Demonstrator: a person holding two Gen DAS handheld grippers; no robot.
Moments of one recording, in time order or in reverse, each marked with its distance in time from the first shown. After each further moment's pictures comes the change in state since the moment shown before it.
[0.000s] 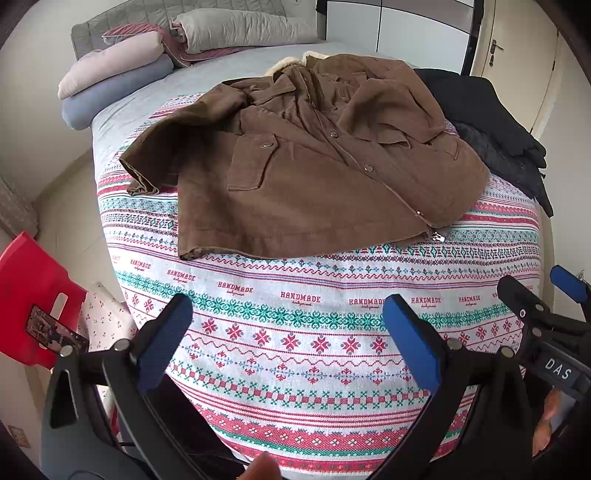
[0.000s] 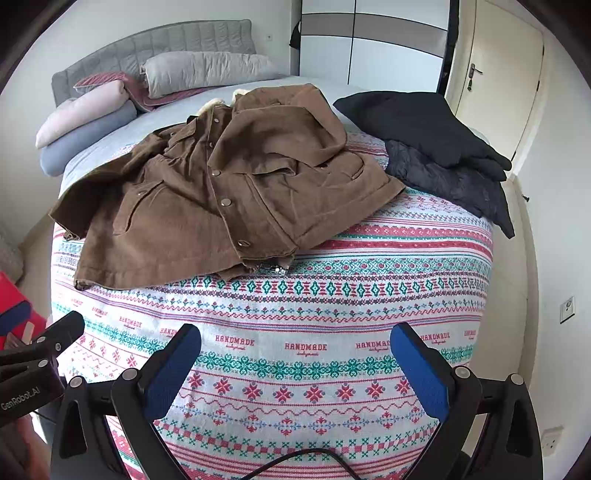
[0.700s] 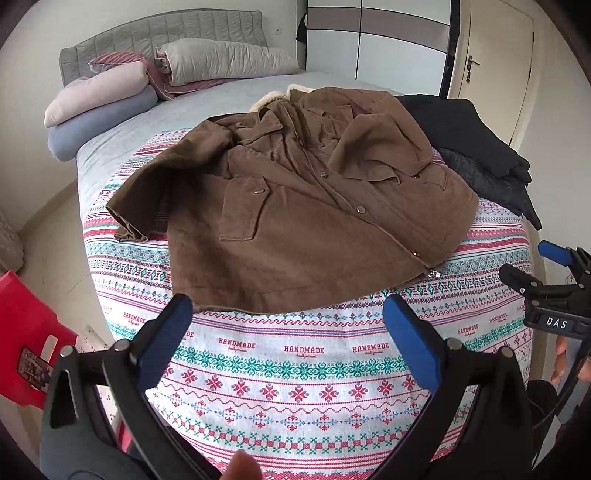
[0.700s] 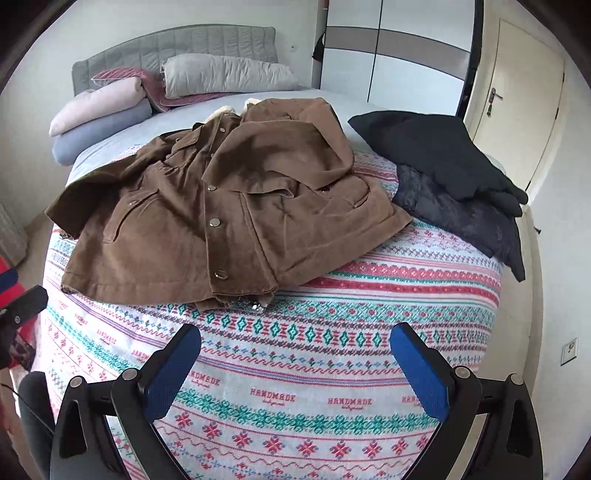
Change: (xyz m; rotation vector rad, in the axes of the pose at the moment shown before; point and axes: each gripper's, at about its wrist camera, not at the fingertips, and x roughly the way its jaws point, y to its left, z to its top) left arm 0.007 0.018 0.029 0.052 -0.127 -0.077; right arm 0.030 -0.030 0.032 -0.143 -0.080 0.009
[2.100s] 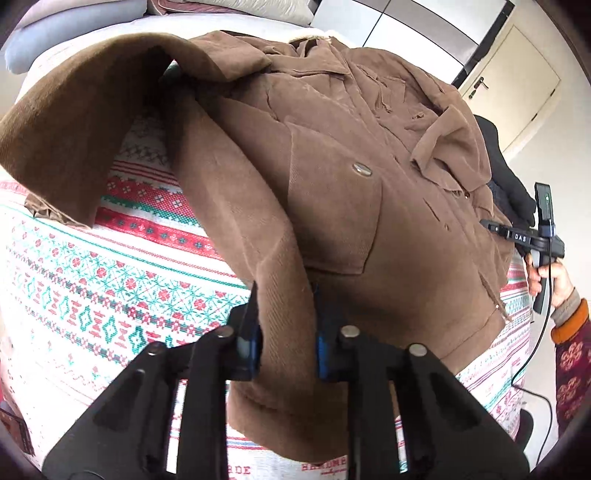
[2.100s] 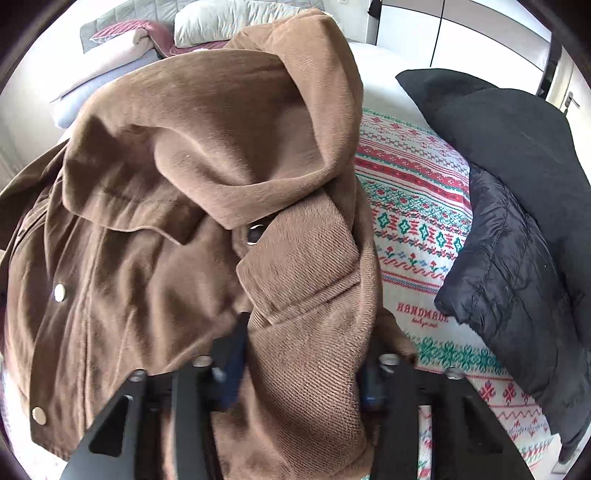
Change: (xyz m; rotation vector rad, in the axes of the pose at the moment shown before) left arm 0.159 0.116 0.019 -0.212 0.173 -0.271; right arm 0.223 -0.084 0.104 -0.081 0.237 0.230
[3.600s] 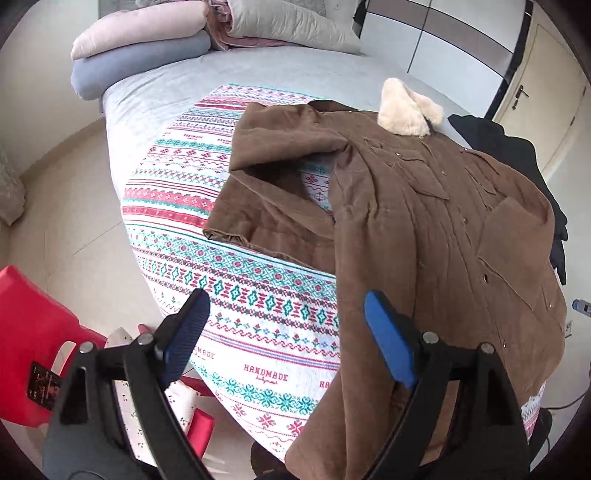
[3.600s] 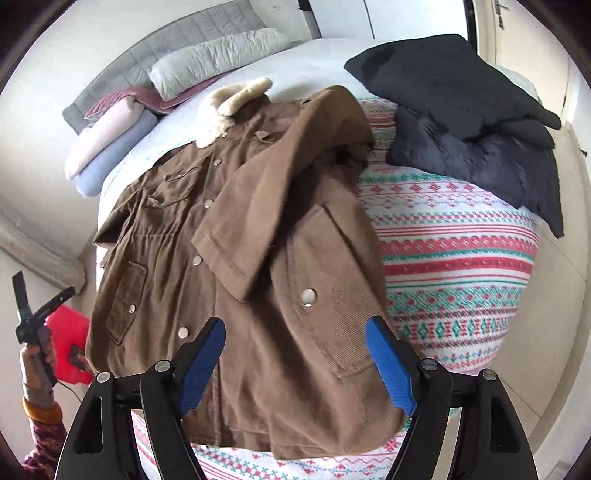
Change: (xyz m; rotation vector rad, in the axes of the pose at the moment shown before) left arm -0.121 0.053 0.009 -0.026 -0.072 0.270; right arm -0.168 0.032 -0.090 0.282 -0.028 0.147
